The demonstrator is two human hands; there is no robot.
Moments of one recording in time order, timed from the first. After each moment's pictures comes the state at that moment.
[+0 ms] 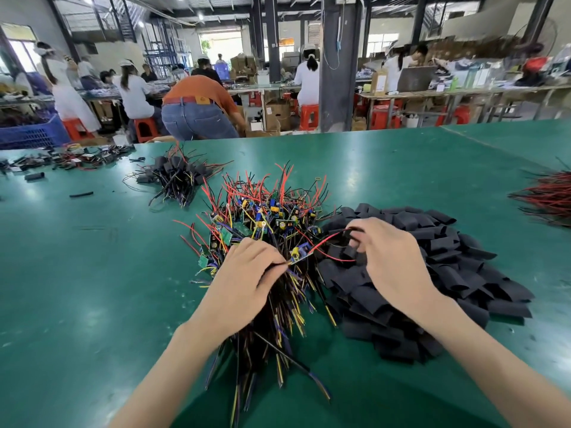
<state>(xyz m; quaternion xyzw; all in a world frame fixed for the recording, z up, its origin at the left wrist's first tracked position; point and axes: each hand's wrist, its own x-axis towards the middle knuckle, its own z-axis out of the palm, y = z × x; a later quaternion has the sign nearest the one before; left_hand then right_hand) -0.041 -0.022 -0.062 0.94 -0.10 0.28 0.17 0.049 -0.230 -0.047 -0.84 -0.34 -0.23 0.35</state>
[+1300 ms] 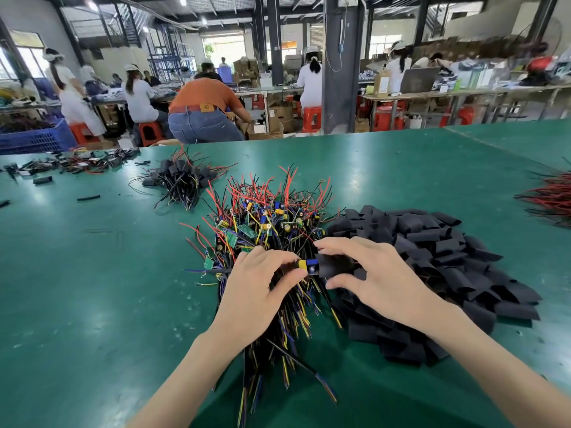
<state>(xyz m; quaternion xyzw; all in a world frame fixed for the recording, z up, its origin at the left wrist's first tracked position) -0.044 -0.037 -0.063 0.91 -0.06 0.33 0.24 0.040 -0.227 -0.048 -0.82 -0.44 -0.09 0.35</state>
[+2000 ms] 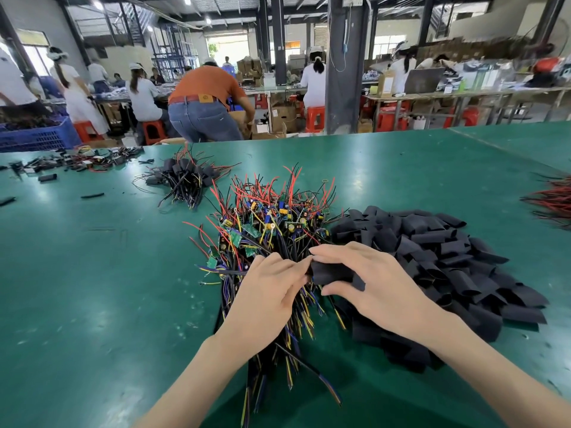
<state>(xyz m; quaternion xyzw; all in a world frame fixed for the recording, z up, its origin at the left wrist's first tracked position) -0.044 -0.042 -0.066 0.93 -0.13 0.30 0.15 0.031 -0.220 -0.054 -0.81 -0.46 -0.13 0.34</state>
